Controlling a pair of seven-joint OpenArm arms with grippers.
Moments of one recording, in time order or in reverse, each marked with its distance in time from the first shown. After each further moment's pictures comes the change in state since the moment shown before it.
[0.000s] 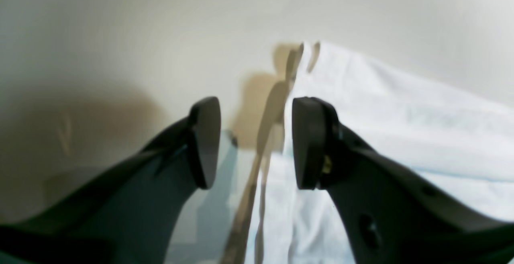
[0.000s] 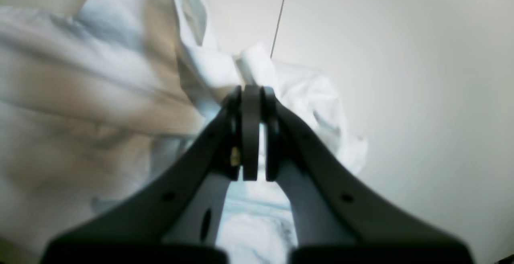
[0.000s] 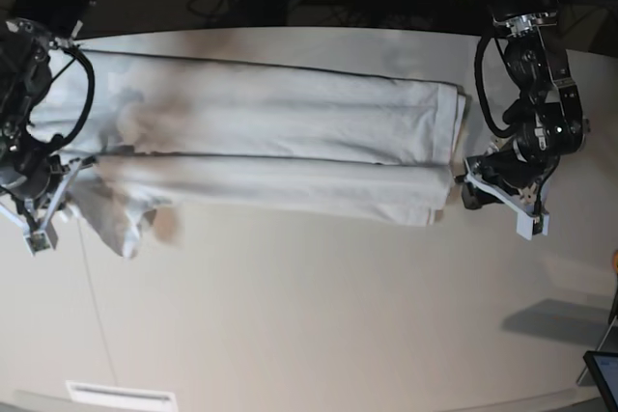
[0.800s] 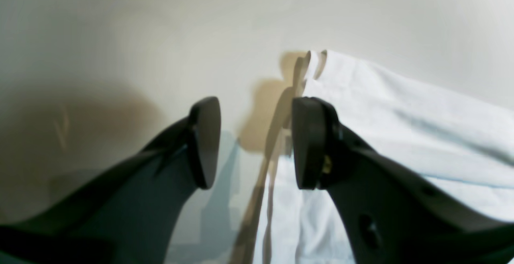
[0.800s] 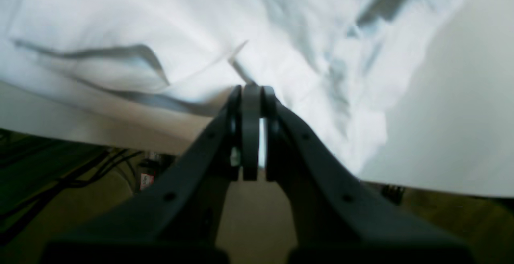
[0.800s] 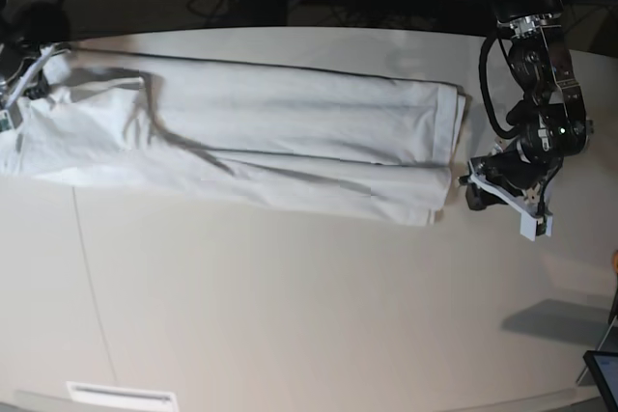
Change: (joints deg) left arm 0.0 -0.9 0.0 0.0 0.0 0.0 0.0; right arm -26.8 0.4 21.1 3.4 21.0 8.0 4.1
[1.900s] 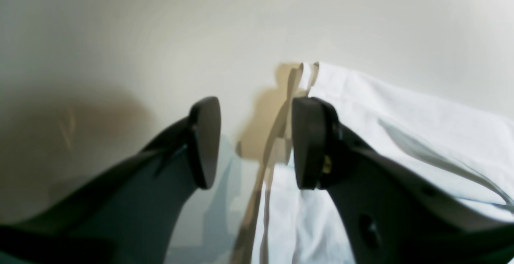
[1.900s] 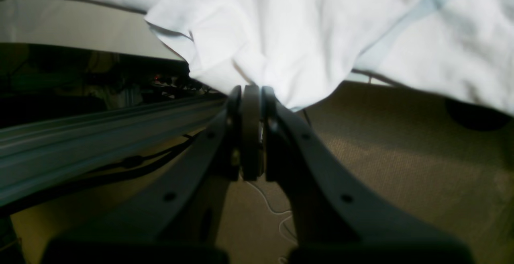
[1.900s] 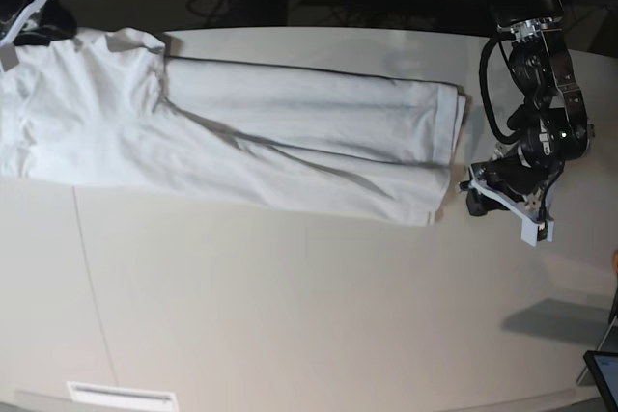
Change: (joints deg) left arm -1.1 0.0 0.0 0.0 0.0 0.0 0.0; right arm -17.6 1.8 3.5 0.6 31.3 -5.5 -4.0
